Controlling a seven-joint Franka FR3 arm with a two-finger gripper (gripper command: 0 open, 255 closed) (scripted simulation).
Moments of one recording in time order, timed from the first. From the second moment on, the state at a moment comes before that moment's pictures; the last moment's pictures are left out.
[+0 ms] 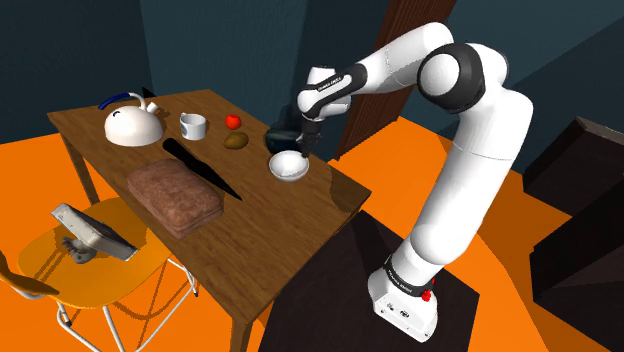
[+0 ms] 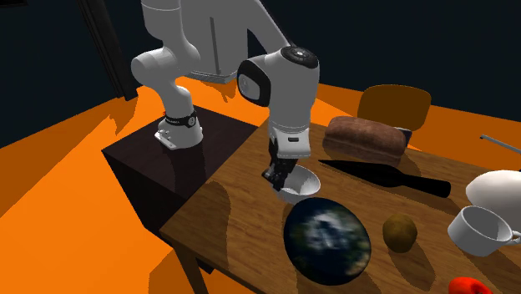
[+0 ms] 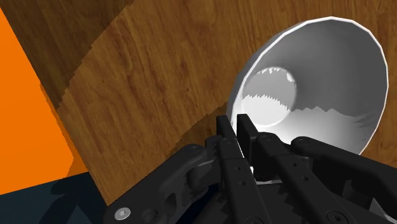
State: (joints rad) arm -0.11 0.22 -0.16 -2.11 0.00 2.28 -0.09
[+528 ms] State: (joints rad) arm -0.10 0.16 -0.16 -2.08 -0.01 2.19 -0.09
